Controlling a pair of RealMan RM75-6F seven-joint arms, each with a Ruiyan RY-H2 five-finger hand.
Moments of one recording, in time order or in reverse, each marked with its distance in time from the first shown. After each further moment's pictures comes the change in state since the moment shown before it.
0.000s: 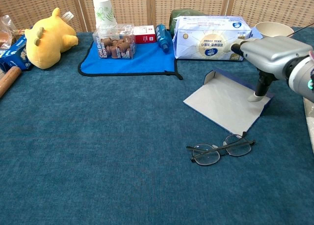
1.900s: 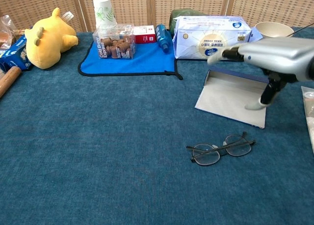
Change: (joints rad) left arm 0.017 0.018 -0.003 0.009 0.017 0.028 -0.037; right arm -0.033 0.268 -0.094 -0.240 -0.221 -0.218 0.237
